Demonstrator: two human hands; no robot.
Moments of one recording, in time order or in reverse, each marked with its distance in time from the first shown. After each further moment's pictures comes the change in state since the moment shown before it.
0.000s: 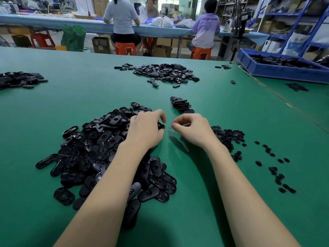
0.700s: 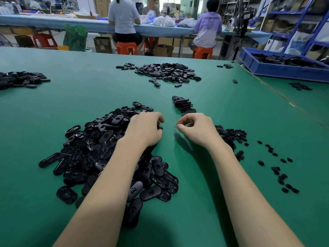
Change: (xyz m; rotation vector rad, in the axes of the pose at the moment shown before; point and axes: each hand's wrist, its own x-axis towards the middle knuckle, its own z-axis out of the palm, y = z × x) left_hand 0.003 -0.008 -0.005 0.051 -0.114 -0.021; right_hand 0.005 0.012 -0.001 -0.109 0.021 -0.045
